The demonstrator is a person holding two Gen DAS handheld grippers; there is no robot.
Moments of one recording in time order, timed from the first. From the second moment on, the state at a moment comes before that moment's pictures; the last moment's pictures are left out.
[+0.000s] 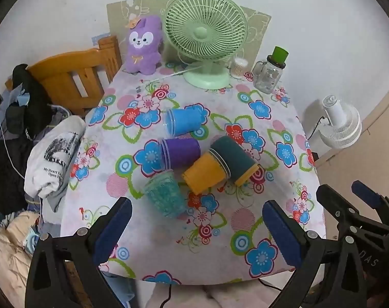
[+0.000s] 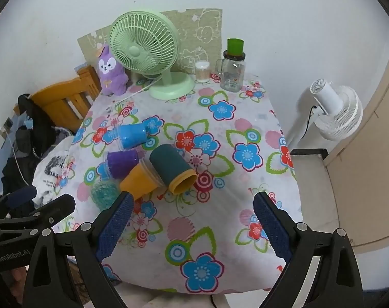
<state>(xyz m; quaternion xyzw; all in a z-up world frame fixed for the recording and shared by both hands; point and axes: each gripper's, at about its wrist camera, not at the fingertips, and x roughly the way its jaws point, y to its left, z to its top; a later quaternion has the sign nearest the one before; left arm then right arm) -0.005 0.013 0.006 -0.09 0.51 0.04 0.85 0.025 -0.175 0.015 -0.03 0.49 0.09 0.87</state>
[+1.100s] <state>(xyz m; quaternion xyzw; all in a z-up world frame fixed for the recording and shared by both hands) 0.003 0.026 0.021 -0.06 0.49 0.02 0.87 0.023 -0.161 0.035 -0.03 0.46 0.07 0.88</state>
